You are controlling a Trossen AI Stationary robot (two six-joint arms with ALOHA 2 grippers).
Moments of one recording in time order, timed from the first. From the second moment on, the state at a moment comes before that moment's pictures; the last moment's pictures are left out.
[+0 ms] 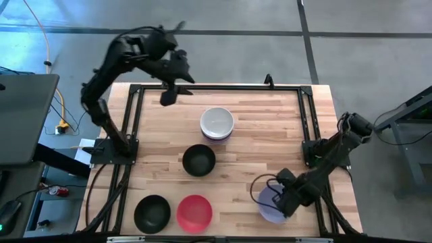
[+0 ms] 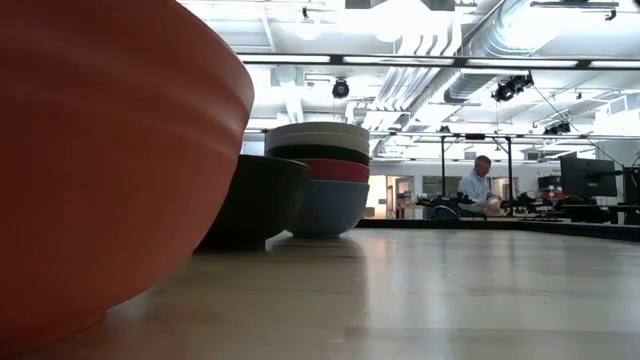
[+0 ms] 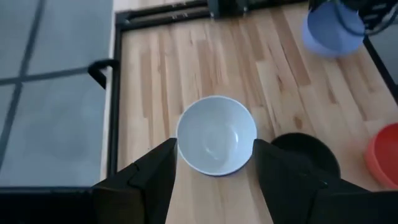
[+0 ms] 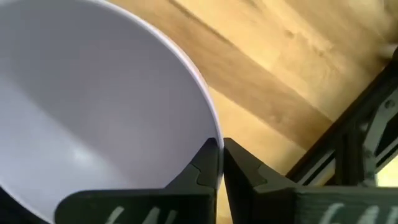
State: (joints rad) left arm 0.57 1.69 2.36 -1.53 0.31 0.51; right arm 0.80 1.57 1.19 -1.23 -0.04 1.76
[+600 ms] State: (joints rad) left arm 0.60 1.34 2.11 -1.47 0.32 0.53; right arm 0.51 1.39 1.19 -1.24 0.03 1.46
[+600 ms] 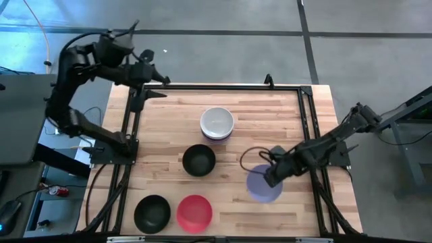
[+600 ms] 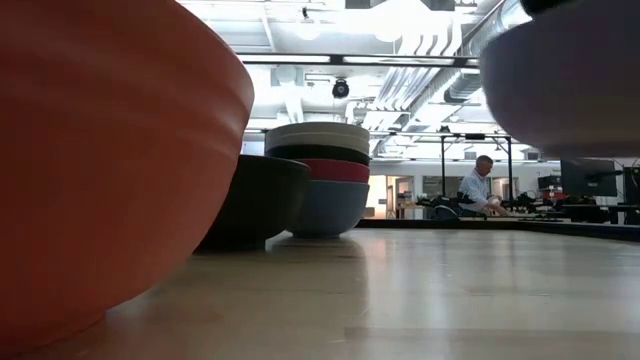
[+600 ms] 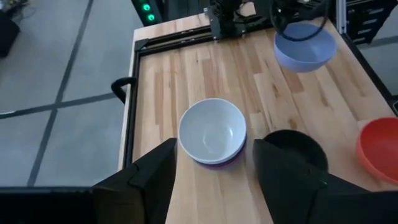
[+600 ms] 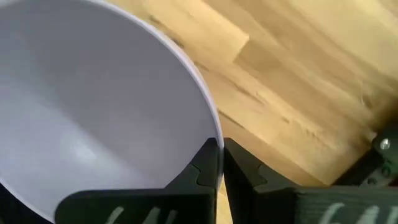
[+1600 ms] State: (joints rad) left arm 0.66 1.00 1.42 -0.99 0.45 0.50; right arm -0.23 1.26 1.43 -1.22 -0.06 0.65
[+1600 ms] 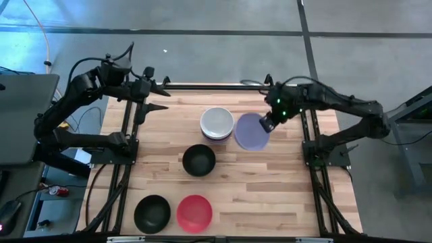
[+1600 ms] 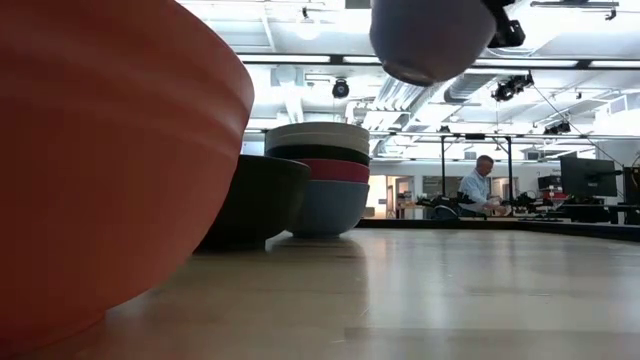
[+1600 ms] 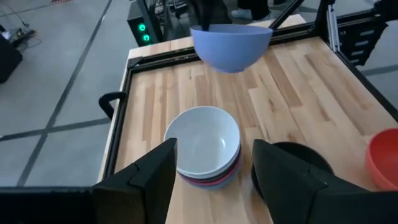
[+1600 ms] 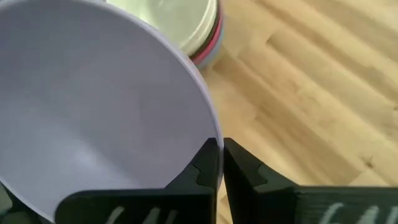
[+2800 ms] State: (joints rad) left arm 0.76 0.87 1.36 -1.09 0.41 0.50; right arm -0.47 2.09 2.34 -1.52 -0.27 0.33
